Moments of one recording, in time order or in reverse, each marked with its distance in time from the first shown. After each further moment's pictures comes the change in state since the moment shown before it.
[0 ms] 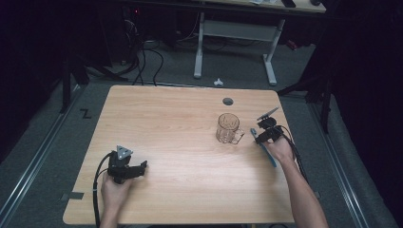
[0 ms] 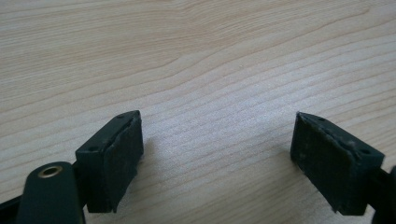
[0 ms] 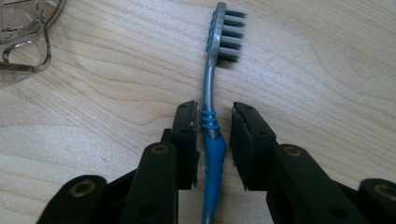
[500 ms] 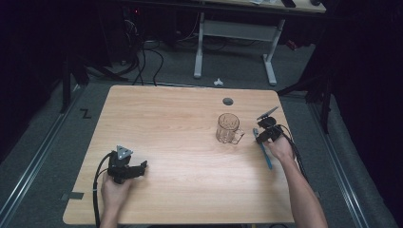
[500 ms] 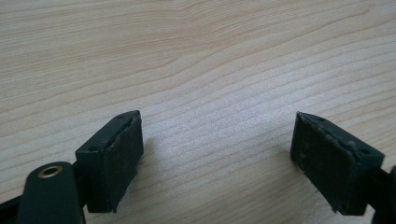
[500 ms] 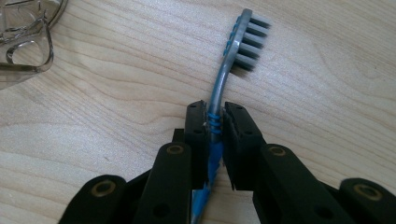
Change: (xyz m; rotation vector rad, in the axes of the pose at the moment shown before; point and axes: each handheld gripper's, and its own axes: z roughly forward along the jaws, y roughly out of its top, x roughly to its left) left arm 0.000 0.000 0.000 0.000 0.000 0.000; right arm -0.002 0.002 0.000 0.018 0.020 -0.004
